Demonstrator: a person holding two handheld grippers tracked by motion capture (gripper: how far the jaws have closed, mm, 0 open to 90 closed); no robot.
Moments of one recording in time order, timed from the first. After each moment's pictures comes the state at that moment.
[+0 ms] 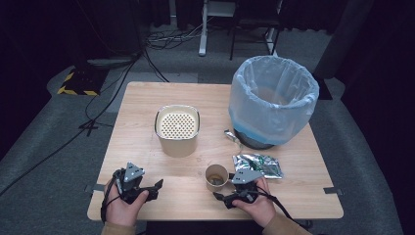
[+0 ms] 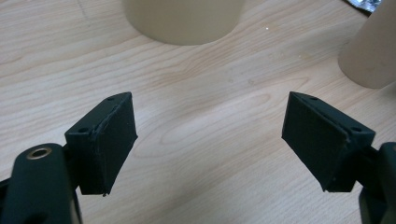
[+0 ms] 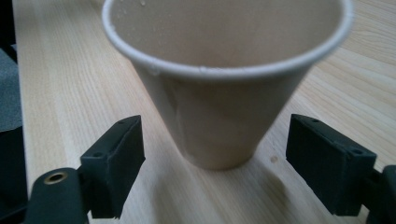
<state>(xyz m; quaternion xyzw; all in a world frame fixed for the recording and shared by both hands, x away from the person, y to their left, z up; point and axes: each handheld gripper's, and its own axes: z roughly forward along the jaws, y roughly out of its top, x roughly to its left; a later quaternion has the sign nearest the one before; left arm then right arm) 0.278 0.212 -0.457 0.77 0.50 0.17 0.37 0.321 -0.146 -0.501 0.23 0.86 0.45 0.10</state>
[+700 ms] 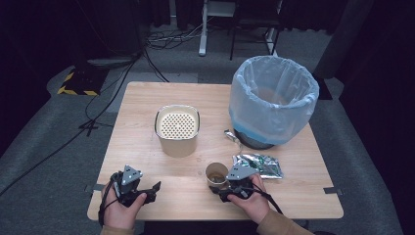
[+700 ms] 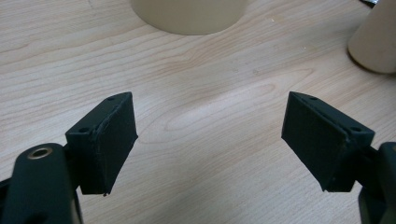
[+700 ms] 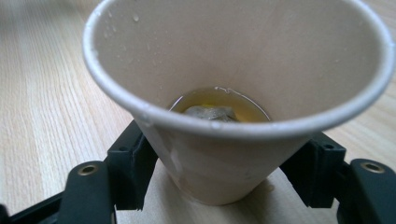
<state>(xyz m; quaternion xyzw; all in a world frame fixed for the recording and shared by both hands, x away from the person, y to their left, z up) 0.273 0.214 -0.460 0.76 0.50 0.18 0.36 0.331 -0.134 -0.495 0.23 0.86 0.44 0.12</state>
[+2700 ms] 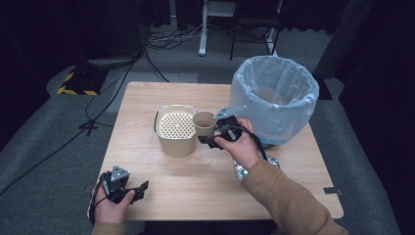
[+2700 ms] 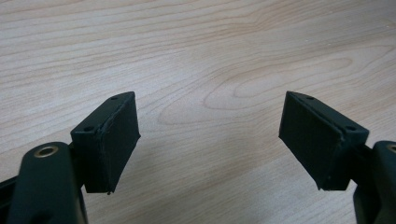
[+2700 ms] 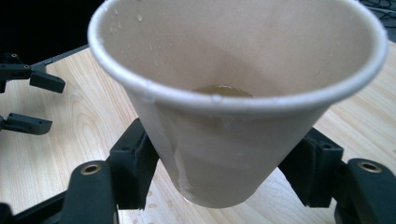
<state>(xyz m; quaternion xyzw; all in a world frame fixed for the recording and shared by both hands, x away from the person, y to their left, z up) 0.284 0.252 -0.487 0.75 0.54 0.16 0.34 0.440 -0.088 -0.379 0.26 0.86 0.43 0.10</state>
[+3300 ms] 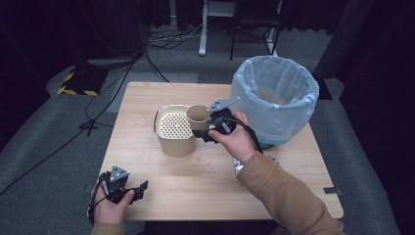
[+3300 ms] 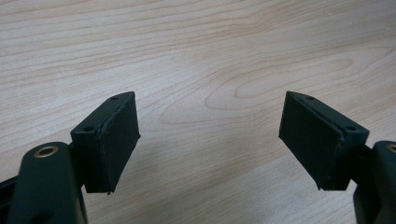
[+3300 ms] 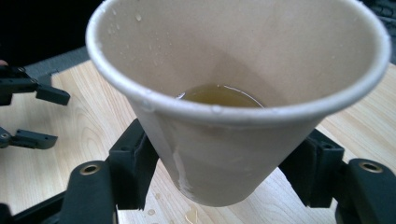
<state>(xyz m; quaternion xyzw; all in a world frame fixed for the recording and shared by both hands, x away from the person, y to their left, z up) 0.284 0.253 -0.486 0.75 0.54 0.16 0.34 0.448 -0.070 -0.358 0.25 0.87 0.42 0.10</state>
